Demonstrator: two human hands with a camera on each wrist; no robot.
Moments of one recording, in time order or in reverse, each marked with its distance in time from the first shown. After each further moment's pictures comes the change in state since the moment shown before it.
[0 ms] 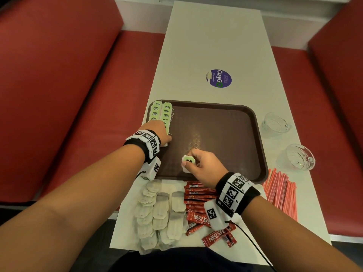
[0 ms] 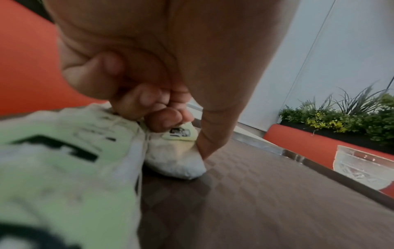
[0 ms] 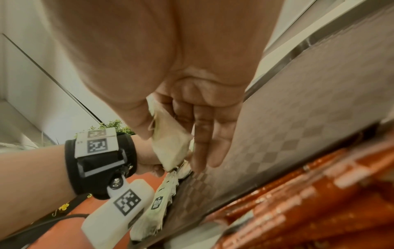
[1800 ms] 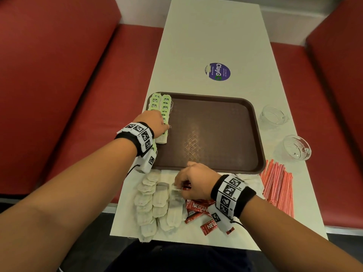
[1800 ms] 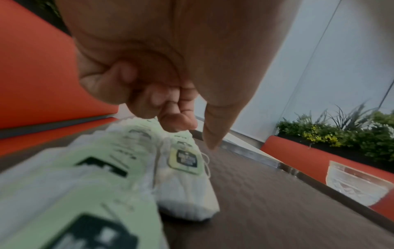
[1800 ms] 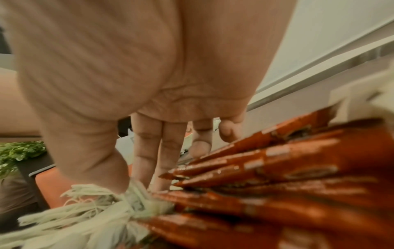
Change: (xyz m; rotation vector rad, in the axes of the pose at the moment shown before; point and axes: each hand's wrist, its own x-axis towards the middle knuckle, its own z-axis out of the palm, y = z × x) left_hand -0.014 -0.014 -0.002 -0.141 0.095 0.043; right_hand -0.023 0.009 0.030 -0.477 -0.440 -0.213
